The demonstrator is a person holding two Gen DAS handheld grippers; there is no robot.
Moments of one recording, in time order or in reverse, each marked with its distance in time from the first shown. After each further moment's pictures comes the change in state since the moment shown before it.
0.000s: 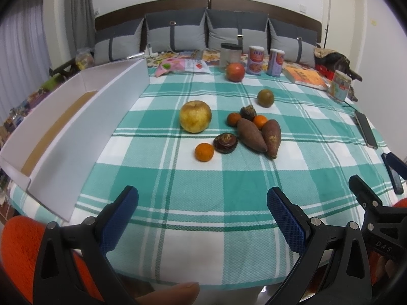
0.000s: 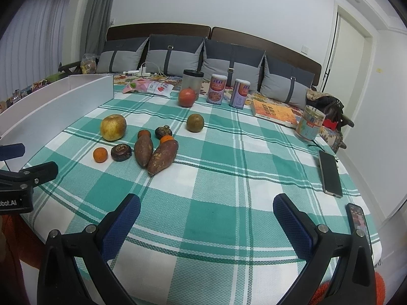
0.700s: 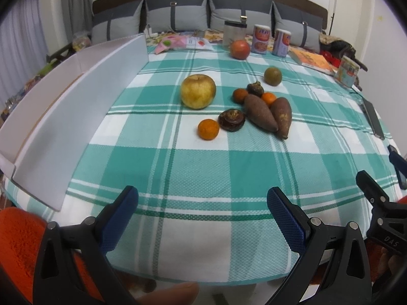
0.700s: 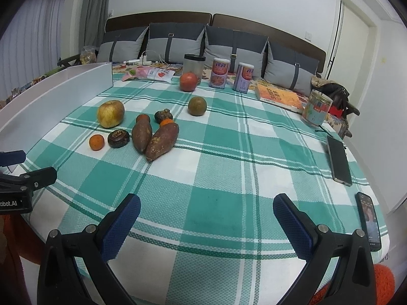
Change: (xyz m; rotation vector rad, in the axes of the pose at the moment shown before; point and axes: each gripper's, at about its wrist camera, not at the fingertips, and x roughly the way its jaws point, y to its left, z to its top) left arm 0.028 0.001 -0.009 -0.009 0.115 0.010; right arm 0.022 -0.004 -0.010 0.011 0.075 0.042
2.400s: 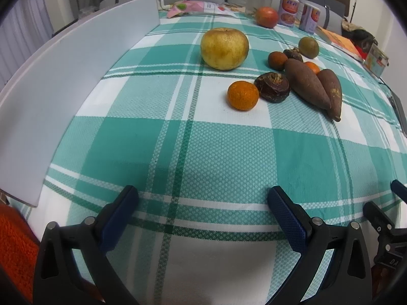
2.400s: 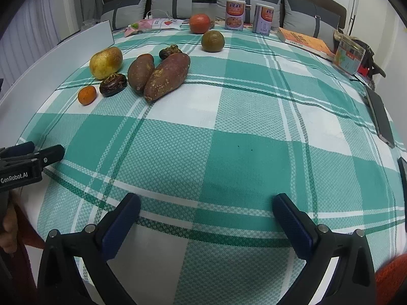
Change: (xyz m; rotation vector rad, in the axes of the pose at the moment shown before) left arm 0.076 0.017 -0.007 -0.056 0.135 0.061; right arm 0.076 0.007 -0.031 0.063 0.258 0.126
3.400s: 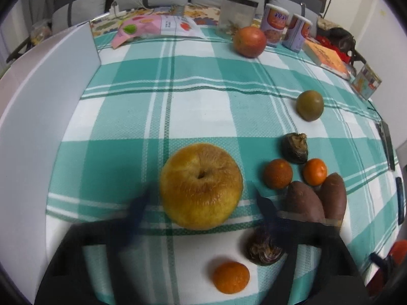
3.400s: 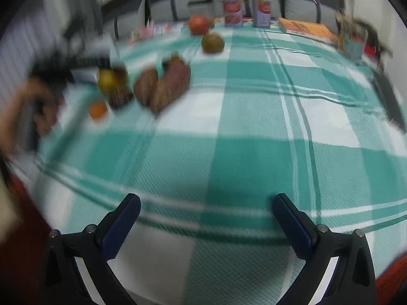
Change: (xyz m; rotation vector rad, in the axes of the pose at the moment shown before) left arm 0.067 -0.008 0.168 0.092 0.043 -0.211; right arm -0.018 -0.038 0.022 0.214 -0.028 0.224
